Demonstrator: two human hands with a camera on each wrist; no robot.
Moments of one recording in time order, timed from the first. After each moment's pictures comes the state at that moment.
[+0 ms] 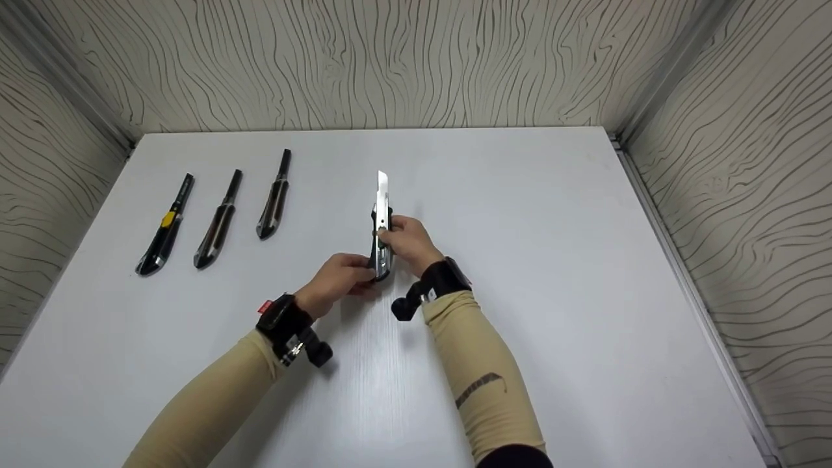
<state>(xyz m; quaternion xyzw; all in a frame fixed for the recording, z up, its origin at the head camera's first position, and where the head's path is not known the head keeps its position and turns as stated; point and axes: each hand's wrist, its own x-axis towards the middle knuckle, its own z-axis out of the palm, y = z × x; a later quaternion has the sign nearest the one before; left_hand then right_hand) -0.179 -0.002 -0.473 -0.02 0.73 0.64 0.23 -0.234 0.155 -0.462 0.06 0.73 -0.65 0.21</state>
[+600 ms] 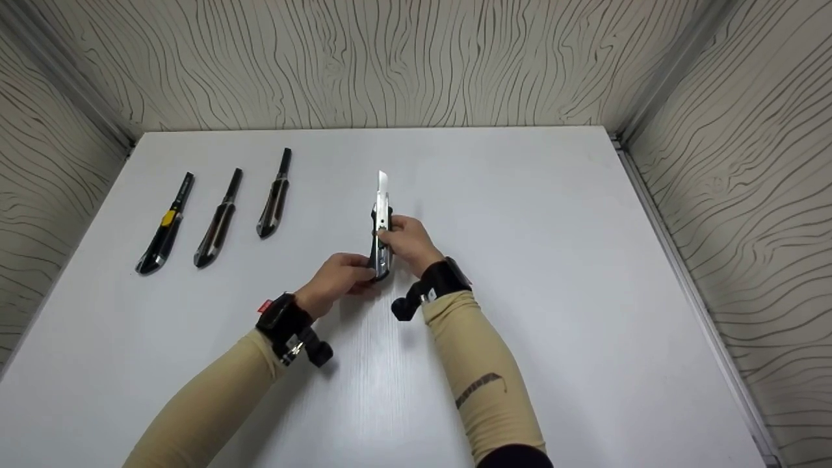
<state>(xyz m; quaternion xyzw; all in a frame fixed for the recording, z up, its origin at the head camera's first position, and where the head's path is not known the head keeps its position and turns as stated) -0.179 -0.003 -0.473 -0.03 0.74 0.63 0.23 -0.233 0.156 -0.462 0.05 0.71 -0.67 0.22</state>
